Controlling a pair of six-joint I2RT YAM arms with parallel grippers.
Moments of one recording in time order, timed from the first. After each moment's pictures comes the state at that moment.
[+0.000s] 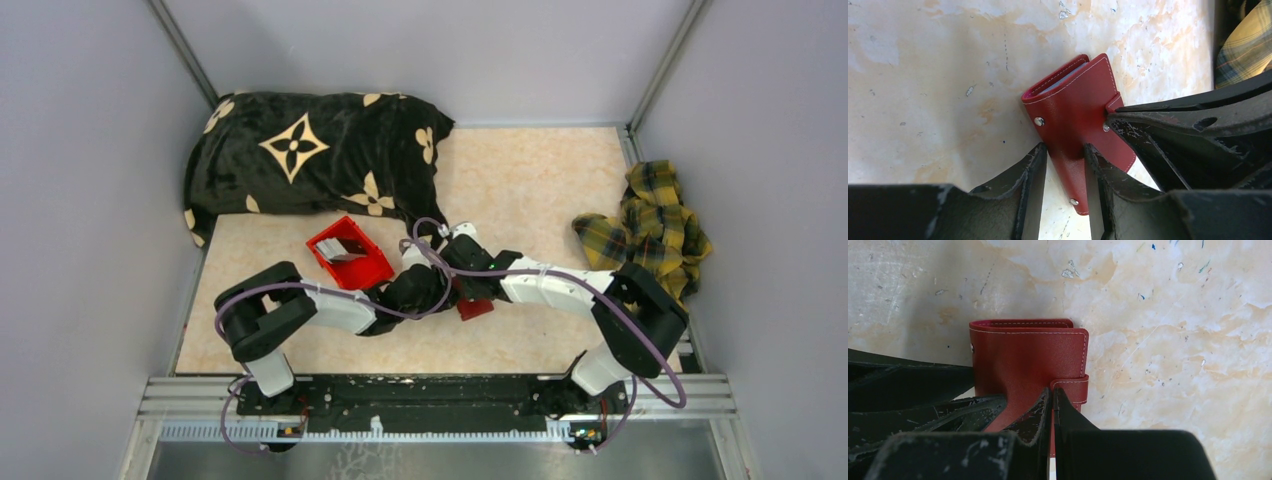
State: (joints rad) left arm -1.05 1.74 0.66 0.48 -0.24 -1.03; right arm 0.86 1.50 0.83 -0.41 0.36 0.33
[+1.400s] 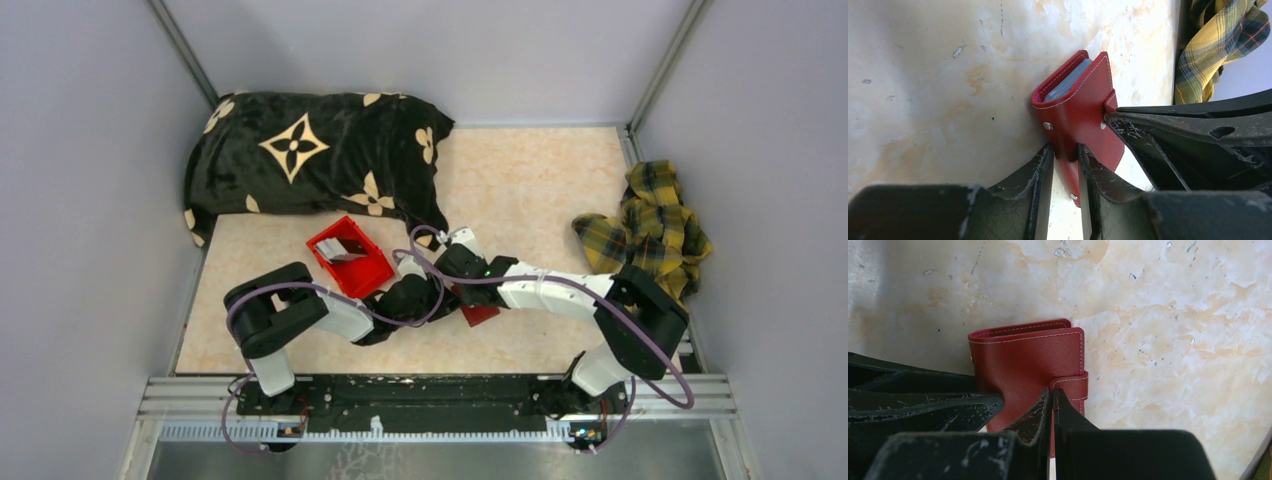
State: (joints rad) left arm -1.07 1.78 0.56 0.71 -0.19 -1.20; right arm 0.93 1.49 0.84 -0.48 0.46 0.39
